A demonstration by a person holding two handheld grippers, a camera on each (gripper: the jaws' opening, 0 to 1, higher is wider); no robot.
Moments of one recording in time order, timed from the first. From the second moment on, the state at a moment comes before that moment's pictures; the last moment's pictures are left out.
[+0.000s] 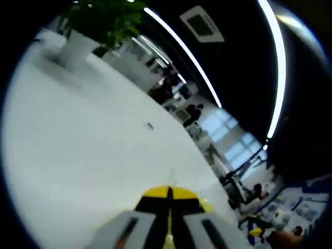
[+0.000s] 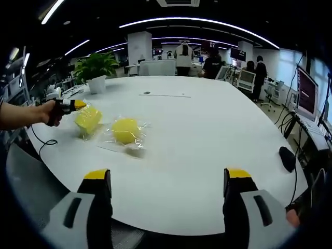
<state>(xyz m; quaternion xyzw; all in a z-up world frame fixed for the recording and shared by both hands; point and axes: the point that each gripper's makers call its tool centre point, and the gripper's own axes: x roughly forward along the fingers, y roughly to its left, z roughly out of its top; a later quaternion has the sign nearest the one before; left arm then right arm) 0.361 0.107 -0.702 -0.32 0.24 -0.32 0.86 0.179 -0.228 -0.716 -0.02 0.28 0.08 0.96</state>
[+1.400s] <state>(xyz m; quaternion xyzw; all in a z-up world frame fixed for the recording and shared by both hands) 0.250 0.069 -0.475 -0.20 0.02 -0.44 0.87 0.173 -0.219 -0.678 0.02 0.16 0.17 0.97</state>
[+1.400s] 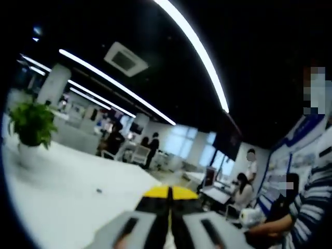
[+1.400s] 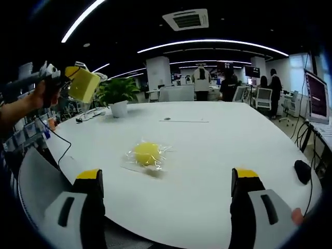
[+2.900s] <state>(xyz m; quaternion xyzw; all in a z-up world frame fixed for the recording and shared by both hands) 0.164 -0.038 -0.435 -0.20 0.00 -0.61 0.77 0.166 -0.081 -0.505 0.18 -0.03 0.49 0.85</state>
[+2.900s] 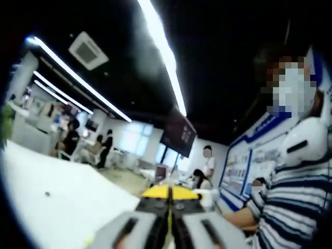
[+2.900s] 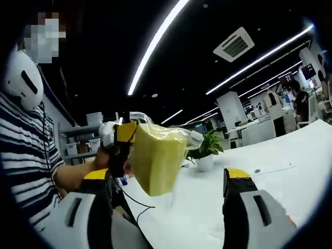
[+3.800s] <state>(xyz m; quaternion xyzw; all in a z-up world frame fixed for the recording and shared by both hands) 0.163 -0.040 -0.430 -0.21 -0.01 -0.61 0.76 0.172 -0.056 -0.483 0.22 -0.03 0.55 0.81</state>
